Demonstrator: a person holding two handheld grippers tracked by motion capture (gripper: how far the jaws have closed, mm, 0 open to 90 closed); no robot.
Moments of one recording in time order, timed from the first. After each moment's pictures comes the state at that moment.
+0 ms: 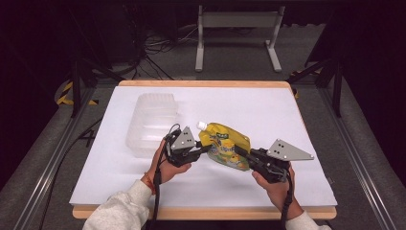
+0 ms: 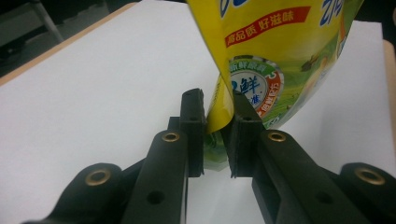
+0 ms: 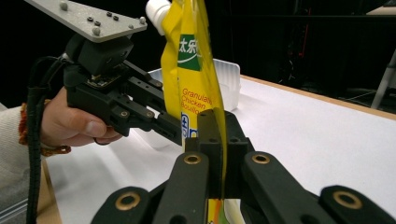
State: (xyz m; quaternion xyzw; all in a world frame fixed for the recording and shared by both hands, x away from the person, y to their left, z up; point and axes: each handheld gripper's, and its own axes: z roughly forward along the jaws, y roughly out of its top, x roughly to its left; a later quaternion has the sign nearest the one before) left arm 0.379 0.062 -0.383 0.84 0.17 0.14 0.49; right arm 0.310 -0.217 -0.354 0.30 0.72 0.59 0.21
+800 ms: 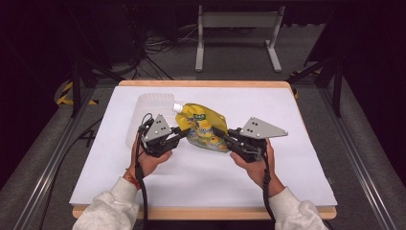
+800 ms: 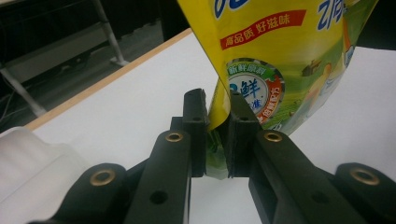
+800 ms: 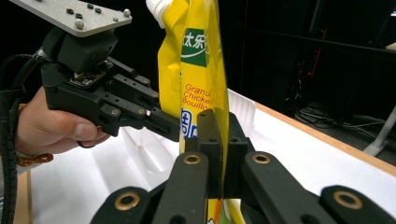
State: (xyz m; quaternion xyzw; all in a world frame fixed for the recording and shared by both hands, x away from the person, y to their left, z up) left arm 0.383 0.119 -0.349 0.80 0.22 0.22 0.51; right arm 0.345 -0.159 -0.313 0.24 0.74 0.58 0.23
